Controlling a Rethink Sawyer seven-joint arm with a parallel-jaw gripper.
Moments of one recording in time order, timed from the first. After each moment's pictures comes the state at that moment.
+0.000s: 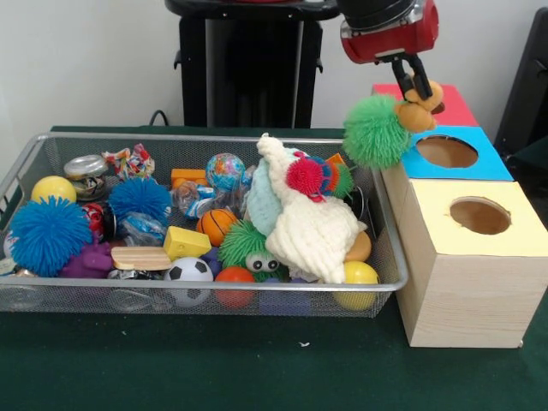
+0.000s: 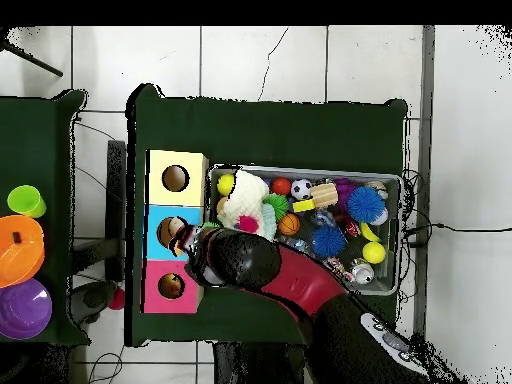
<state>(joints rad) -0.58 -0.84 0.55 2.17 0.32 0.41 1.80</state>
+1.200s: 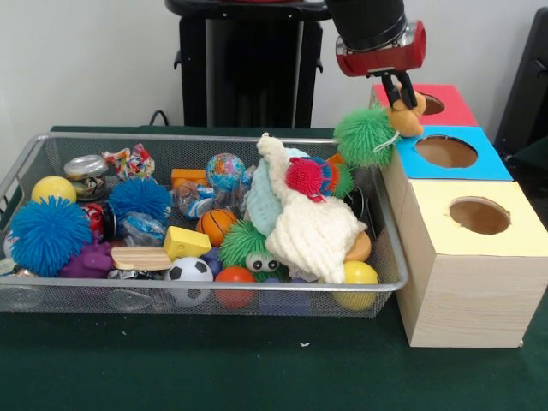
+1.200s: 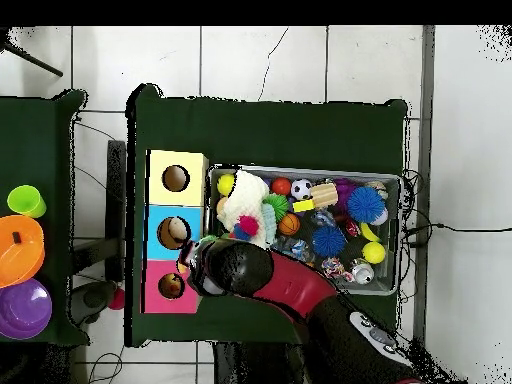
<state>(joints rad) -0.52 -0.77 0.47 2.16 0.25 0.44 1.80</state>
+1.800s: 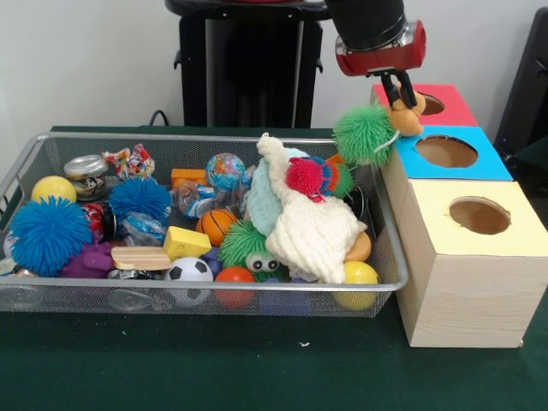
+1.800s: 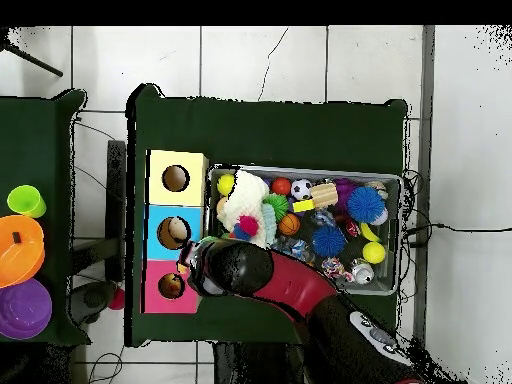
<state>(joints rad) -0.52 -0.77 0.47 2.16 0.25 0.45 1.80</state>
